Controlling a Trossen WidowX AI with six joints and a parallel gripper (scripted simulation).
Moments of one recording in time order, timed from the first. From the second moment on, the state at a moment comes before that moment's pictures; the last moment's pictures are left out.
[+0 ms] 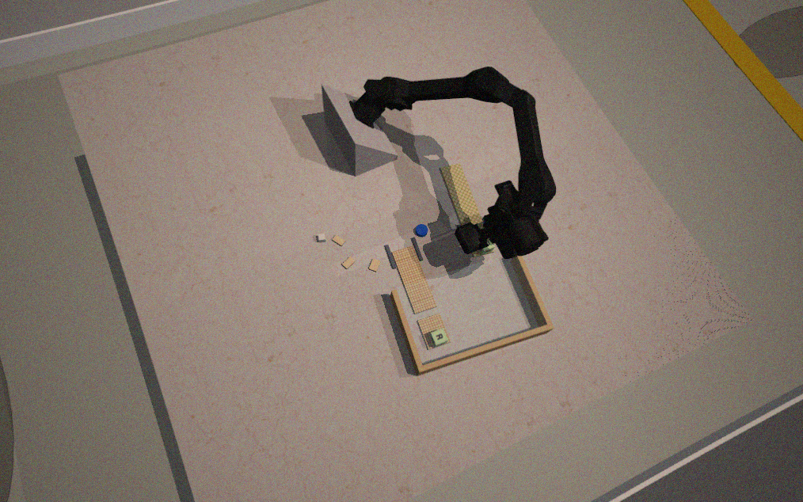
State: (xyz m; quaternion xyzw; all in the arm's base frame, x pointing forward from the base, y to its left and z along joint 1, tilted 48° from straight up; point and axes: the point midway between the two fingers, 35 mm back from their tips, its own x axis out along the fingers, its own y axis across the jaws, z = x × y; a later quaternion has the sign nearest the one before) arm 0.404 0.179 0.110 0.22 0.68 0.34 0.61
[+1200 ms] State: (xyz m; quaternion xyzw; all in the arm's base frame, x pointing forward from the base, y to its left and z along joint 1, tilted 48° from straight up) arm 0.398 0.205 0.084 0.22 0.68 0.34 0.61
